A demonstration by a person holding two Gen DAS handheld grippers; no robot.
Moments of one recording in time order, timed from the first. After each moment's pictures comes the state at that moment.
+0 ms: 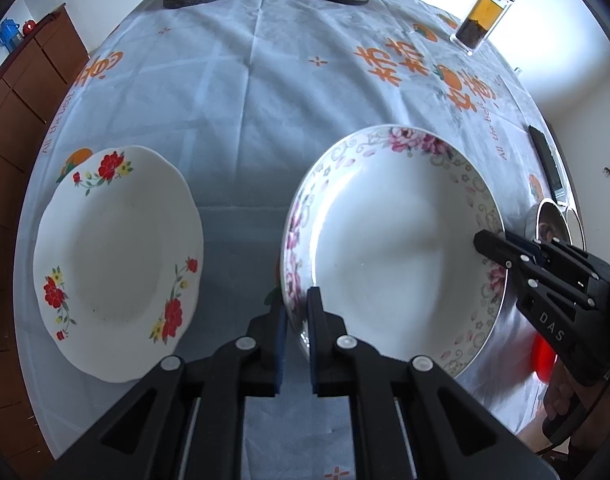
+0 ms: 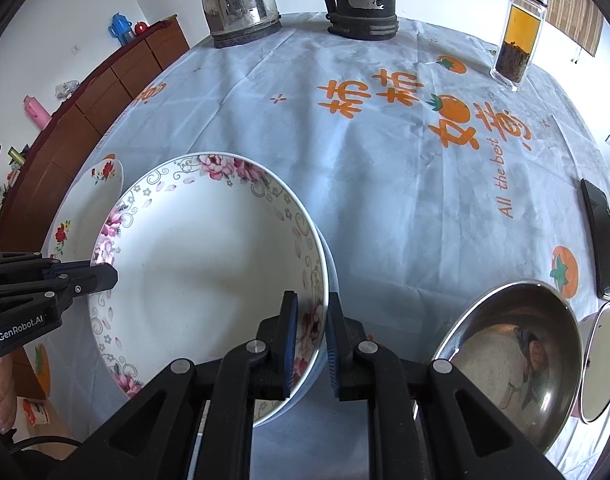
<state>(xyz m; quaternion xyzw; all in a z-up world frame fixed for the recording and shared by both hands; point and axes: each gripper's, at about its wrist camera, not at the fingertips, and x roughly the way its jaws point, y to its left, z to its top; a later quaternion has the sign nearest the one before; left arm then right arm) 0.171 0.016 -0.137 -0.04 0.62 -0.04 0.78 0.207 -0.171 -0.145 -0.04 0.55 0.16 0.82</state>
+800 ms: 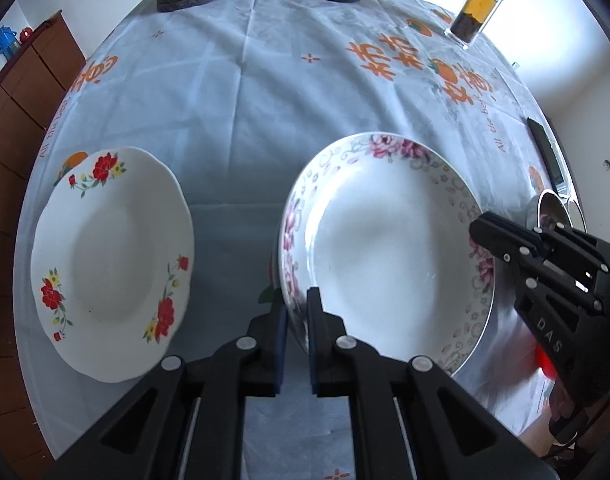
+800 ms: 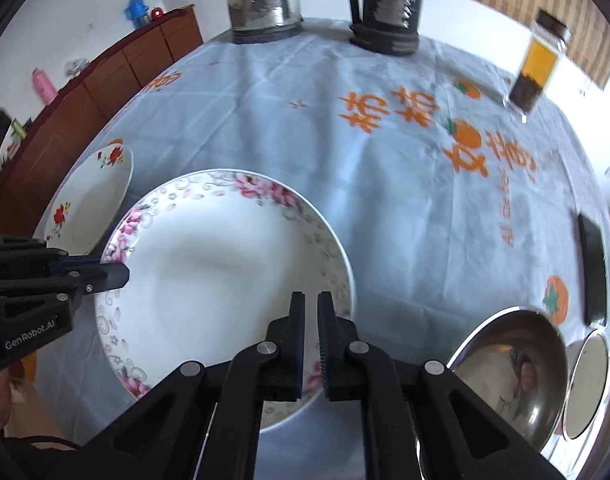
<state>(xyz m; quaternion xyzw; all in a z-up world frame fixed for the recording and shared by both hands) 0.167 0.011 -0.142 -0.03 0.62 -0.04 0.79 0.201 -0.150 -0.138 -0.09 0.53 0.17 0.83</state>
